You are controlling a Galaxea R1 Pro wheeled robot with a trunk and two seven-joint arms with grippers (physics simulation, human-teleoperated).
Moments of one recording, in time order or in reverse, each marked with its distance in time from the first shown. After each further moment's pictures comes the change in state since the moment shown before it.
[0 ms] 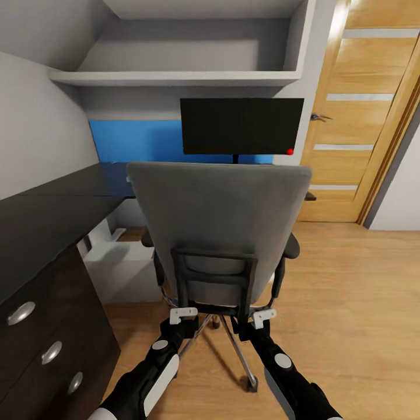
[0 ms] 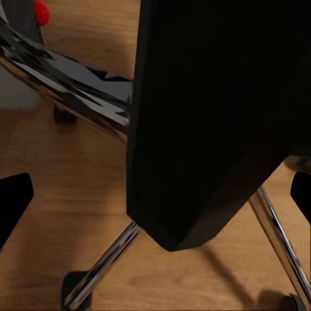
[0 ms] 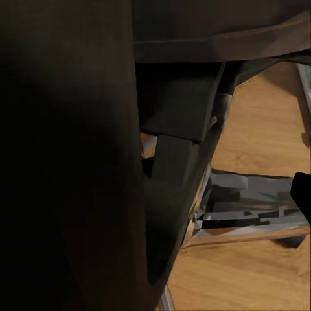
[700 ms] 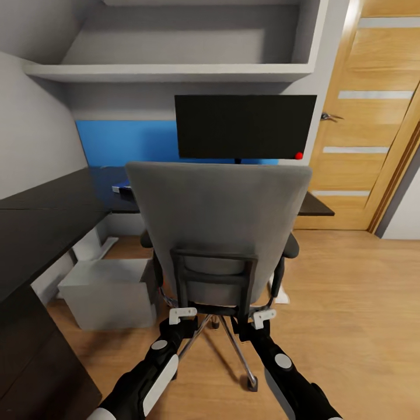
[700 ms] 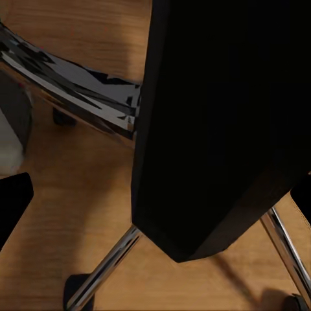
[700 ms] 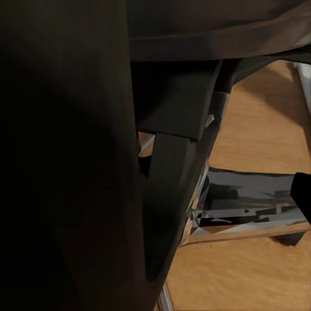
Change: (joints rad) left arm 0.000 0.004 -0.001 0.000 0.000 0.000 0.000; right arm 0.001 -0.001 0.001 0.001 0.000 -0.001 0.001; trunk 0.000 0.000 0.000
